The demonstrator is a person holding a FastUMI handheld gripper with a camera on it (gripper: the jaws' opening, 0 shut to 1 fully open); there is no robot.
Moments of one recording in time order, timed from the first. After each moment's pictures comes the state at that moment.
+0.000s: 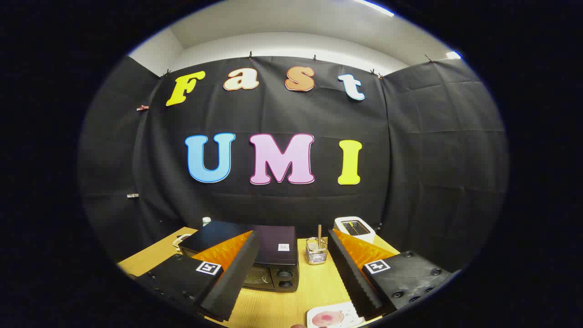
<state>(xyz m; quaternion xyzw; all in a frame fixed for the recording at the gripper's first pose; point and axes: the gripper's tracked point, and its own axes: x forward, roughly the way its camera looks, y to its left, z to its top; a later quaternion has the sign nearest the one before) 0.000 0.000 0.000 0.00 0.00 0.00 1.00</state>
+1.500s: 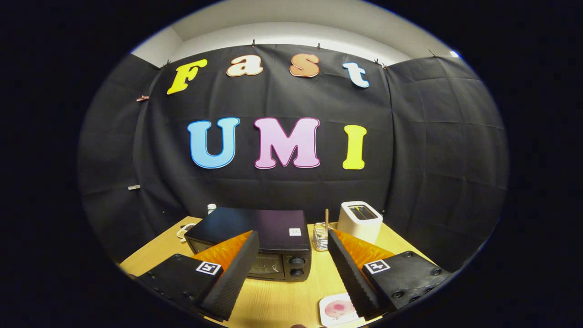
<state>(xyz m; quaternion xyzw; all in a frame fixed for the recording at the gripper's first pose) 0.001 0.041 -0.039 0.00 0.06 0.01 1.00</state>
